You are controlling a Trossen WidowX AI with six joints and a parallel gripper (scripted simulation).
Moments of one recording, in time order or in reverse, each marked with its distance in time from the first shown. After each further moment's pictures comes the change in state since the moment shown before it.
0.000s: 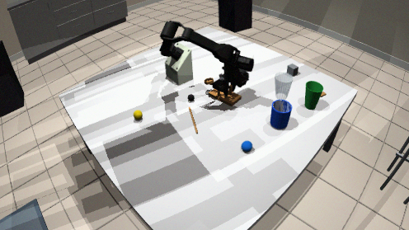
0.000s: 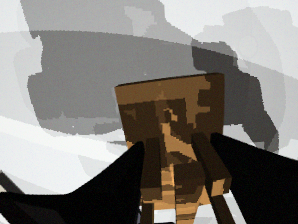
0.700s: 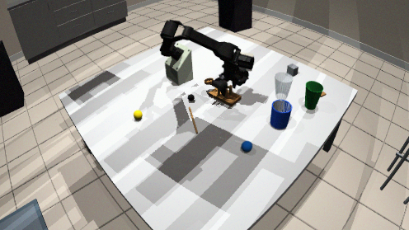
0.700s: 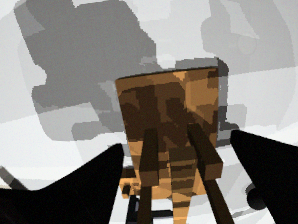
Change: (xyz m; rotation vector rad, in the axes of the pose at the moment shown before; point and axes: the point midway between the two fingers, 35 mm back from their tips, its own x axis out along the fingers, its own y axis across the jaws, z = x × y) arm -0.009 -0.001 -0.003 -0.004 0.021 -0.005
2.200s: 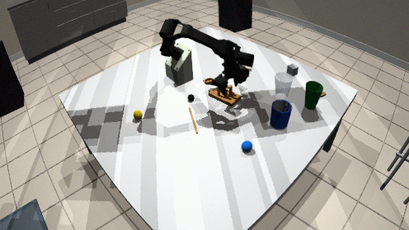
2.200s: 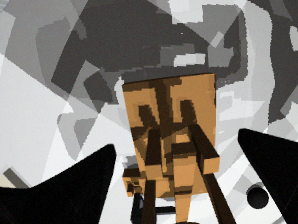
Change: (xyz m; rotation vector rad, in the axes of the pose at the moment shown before) arm -0.008 0.003 0.002 0.006 -0.031 0.006
